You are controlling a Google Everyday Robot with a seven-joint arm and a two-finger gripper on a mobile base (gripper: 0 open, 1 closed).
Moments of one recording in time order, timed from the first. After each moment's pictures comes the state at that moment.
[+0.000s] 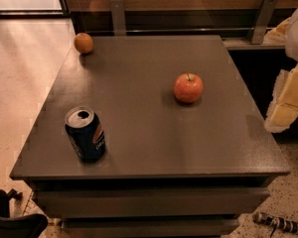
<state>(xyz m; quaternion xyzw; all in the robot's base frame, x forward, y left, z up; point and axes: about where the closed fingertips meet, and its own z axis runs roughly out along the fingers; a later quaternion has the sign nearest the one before) 0.438 -0.215 0.983 -0.60 0.78 -0.04 0.17</state>
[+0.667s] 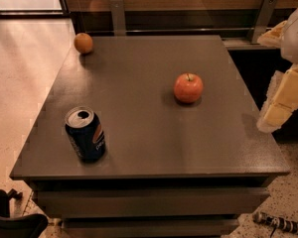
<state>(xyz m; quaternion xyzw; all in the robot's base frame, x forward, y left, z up) 0.442 -0.206 0.977 -0.60 0.77 -0.01 0.19</state>
